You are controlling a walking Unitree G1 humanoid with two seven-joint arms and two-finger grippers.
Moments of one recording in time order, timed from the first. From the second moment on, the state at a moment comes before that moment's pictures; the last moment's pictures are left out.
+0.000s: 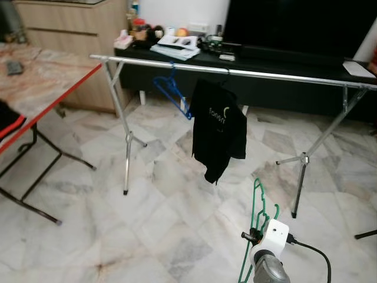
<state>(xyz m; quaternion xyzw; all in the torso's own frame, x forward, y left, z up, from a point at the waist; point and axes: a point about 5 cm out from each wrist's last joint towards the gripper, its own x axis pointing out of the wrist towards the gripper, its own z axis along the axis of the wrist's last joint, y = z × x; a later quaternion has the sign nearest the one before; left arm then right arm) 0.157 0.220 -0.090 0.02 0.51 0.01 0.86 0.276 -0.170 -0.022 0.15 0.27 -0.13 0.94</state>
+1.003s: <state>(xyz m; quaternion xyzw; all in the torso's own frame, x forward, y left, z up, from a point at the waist) 0.159 0.209 -0.091 0.01 0.51 -0.01 0.86 0.269 -0.185 -0.026 0.15 0.28 -0.15 0.94</state>
